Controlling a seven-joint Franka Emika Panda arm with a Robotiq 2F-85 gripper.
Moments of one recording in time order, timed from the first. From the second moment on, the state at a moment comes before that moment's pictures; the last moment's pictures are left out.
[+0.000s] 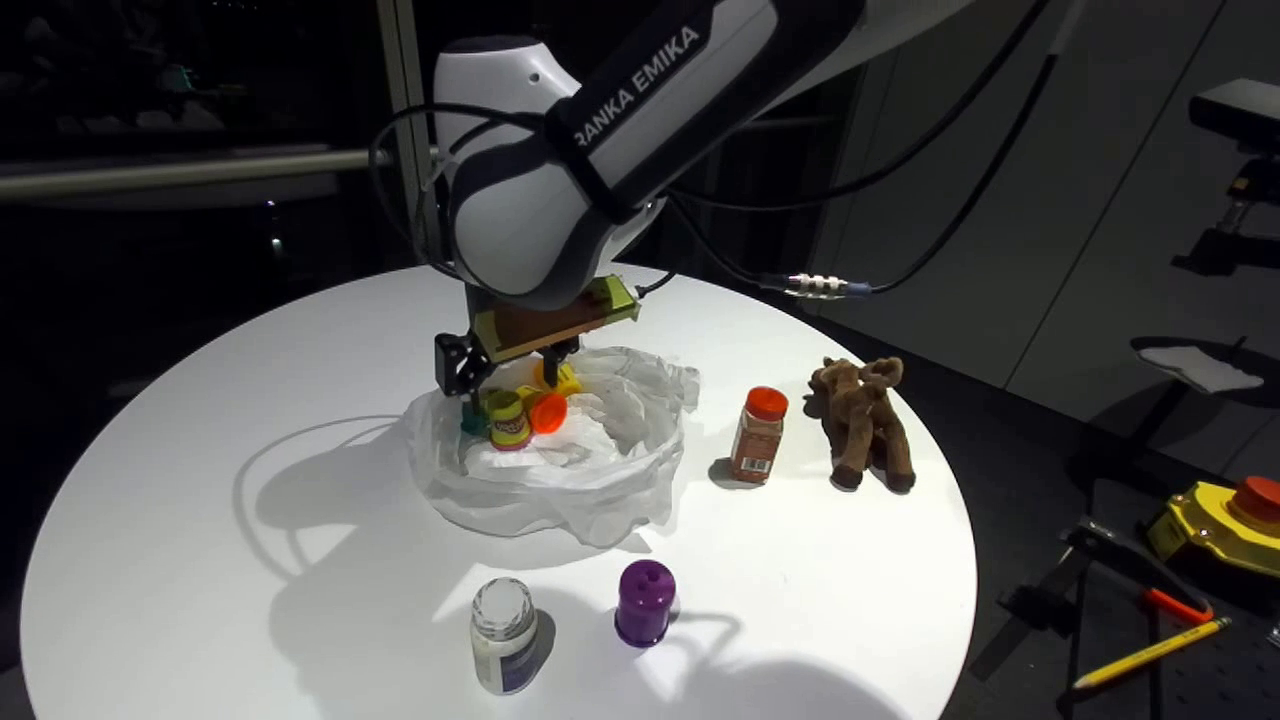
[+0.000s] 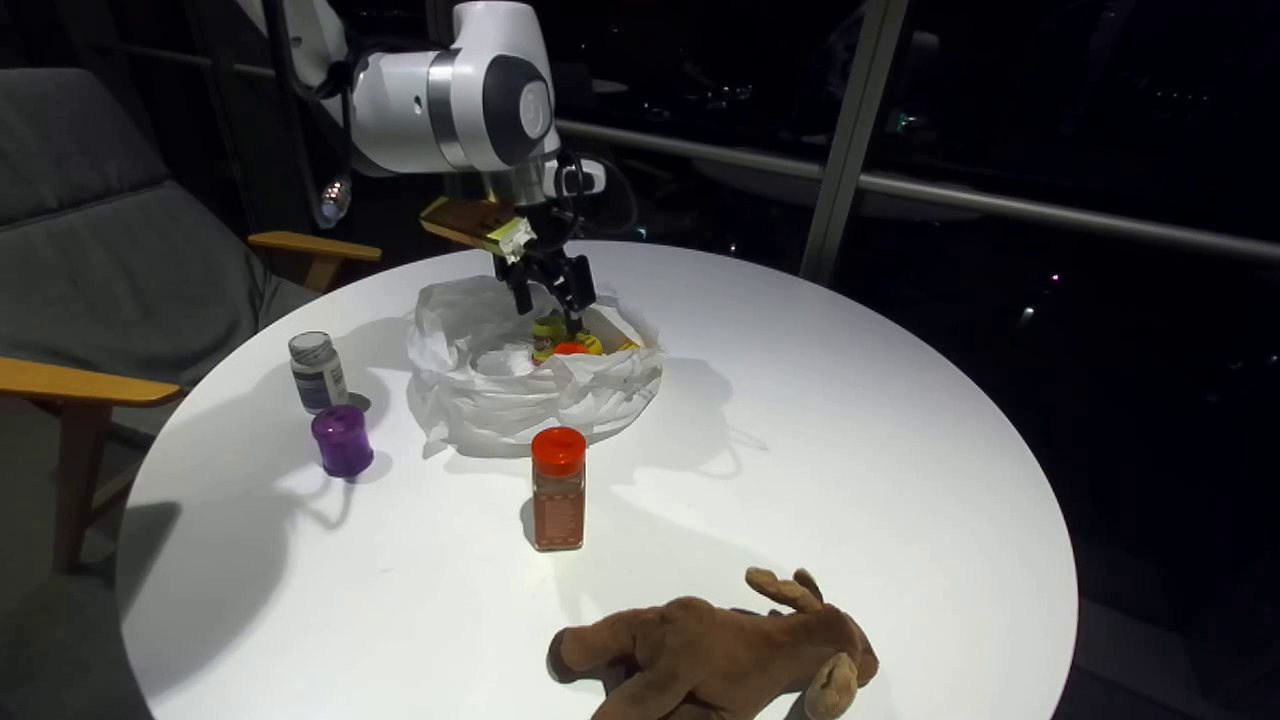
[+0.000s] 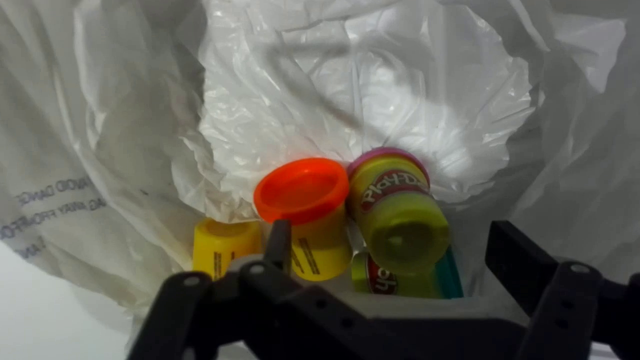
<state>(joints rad) 0.28 0.95 -0.07 -1.37 -0.13 2.43 0.51</state>
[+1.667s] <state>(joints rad) 0.42 0.91 -0.17 -1.33 -0.18 2.29 0.69</state>
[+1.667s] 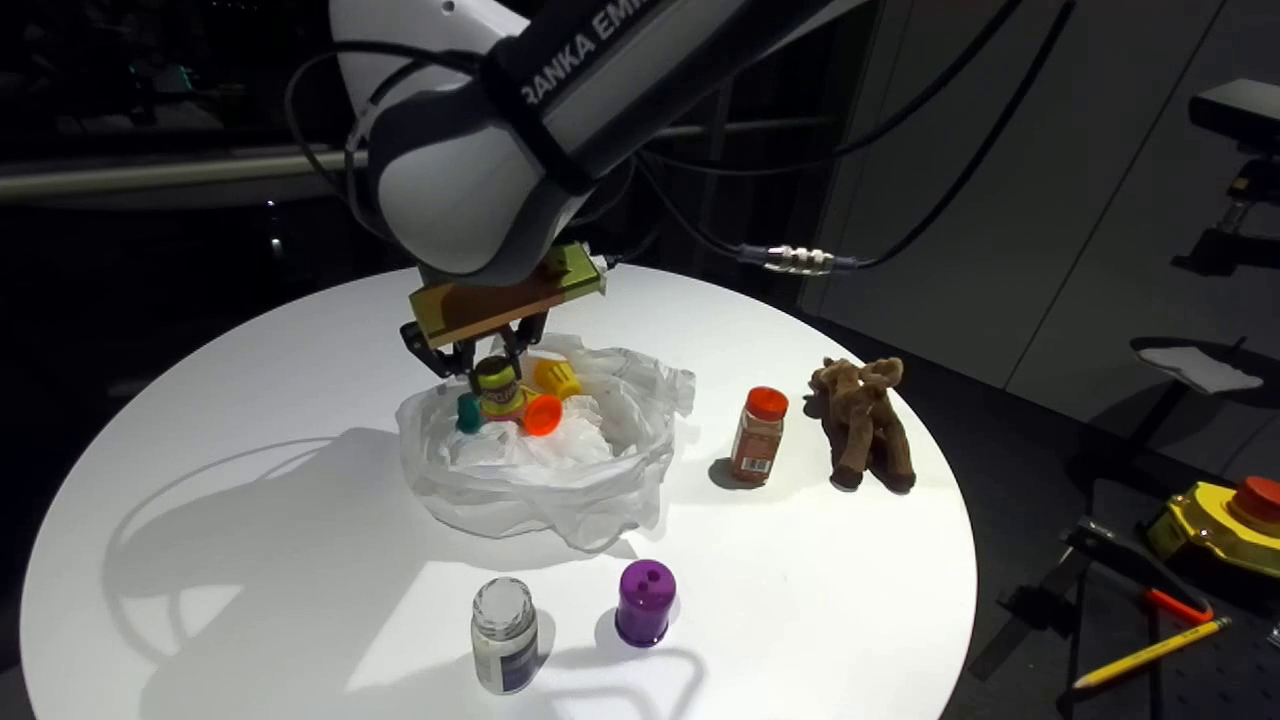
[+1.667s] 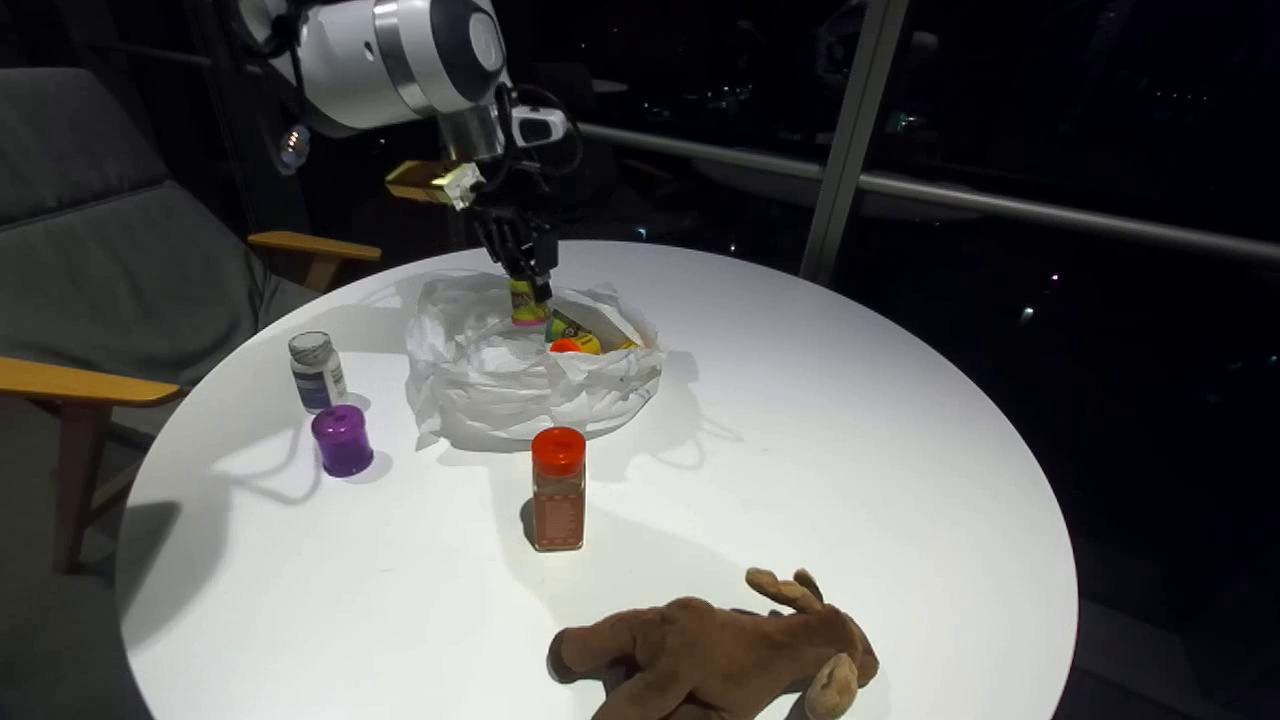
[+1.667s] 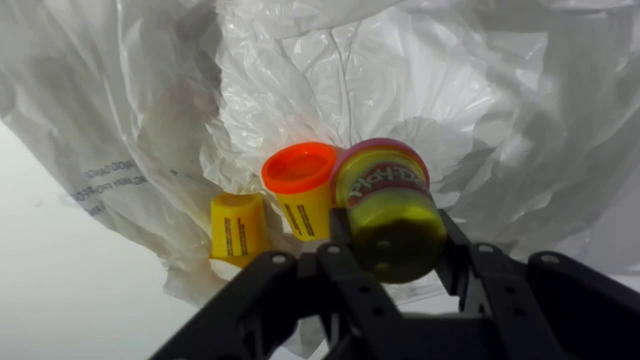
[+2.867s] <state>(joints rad) 0.43 0.31 -0.08 -2.28 -0.34 2.40 1.32</state>
